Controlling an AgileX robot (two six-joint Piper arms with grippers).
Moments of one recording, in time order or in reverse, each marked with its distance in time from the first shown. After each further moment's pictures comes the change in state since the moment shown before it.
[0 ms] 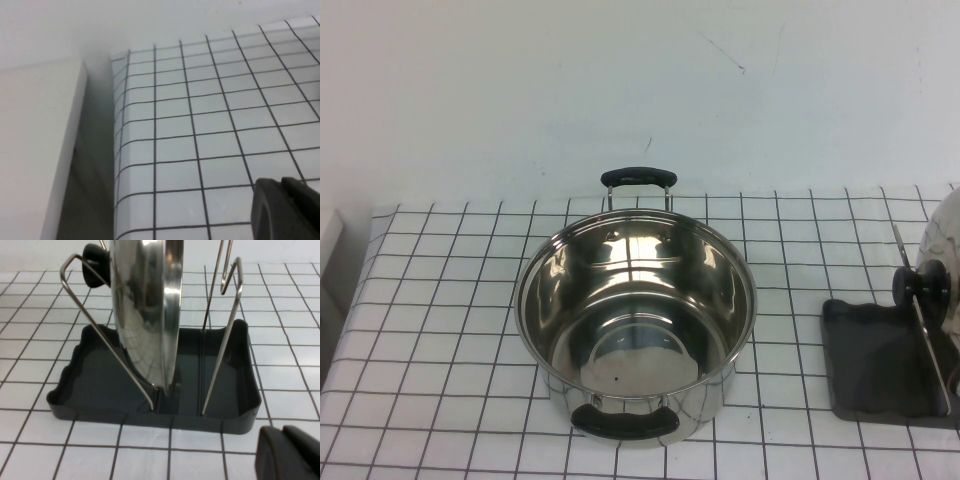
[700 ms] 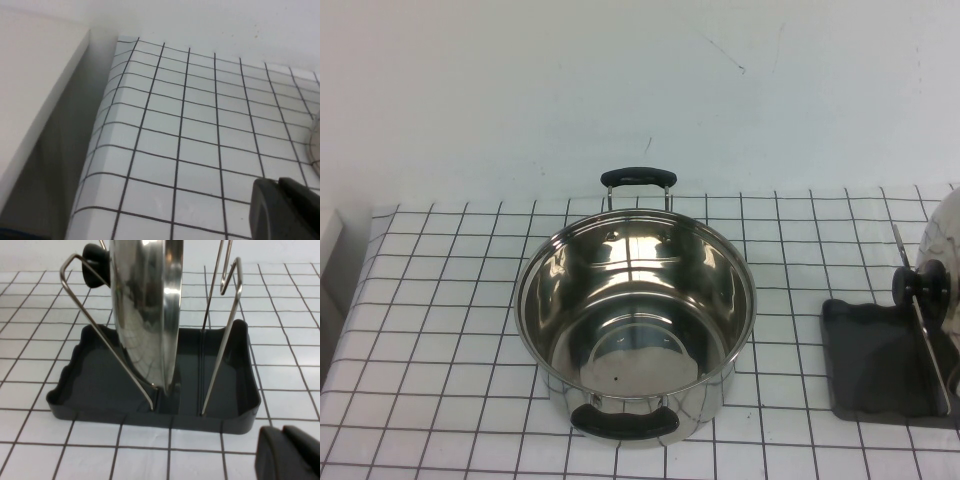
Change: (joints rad) right arm 0.000 0.000 0.000 0.000 0.000 0.000; left arm -0.012 -0.009 -0.002 0.069 -0.001 -0.442
